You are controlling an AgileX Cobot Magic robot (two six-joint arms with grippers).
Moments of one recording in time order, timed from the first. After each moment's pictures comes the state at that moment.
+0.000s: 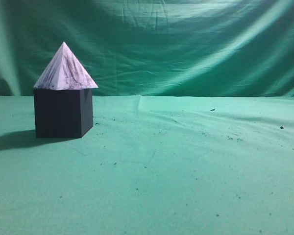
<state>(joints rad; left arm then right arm) -0.03 -0.02 0.02 -0.02 0.35 0.07 0.26 0.04 -0.35 -0.04 0.58 0.00</state>
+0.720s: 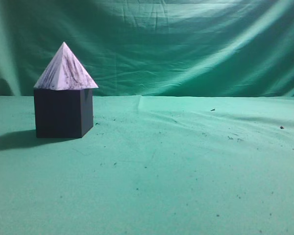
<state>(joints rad) -0.03 -0.02 0.02 -0.02 0.35 0.07 0.07 -0.01 0.03 -0.02 0.38 0.00</state>
